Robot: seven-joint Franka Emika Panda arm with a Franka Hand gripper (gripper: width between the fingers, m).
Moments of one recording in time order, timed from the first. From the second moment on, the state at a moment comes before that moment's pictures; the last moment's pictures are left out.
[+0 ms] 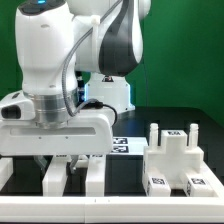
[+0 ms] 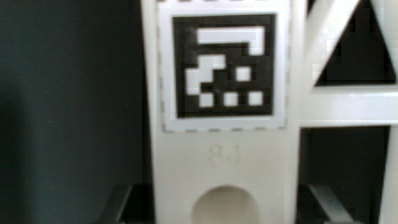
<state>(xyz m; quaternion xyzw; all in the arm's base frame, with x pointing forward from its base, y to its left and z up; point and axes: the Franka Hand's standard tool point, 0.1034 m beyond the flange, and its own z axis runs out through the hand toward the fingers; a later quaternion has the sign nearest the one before) 0.504 -0.115 0.011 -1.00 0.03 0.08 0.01</state>
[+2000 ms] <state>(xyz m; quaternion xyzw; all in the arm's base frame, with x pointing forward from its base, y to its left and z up) 0.539 -0.119 0.026 -0.90 0.03 0.44 0.03</state>
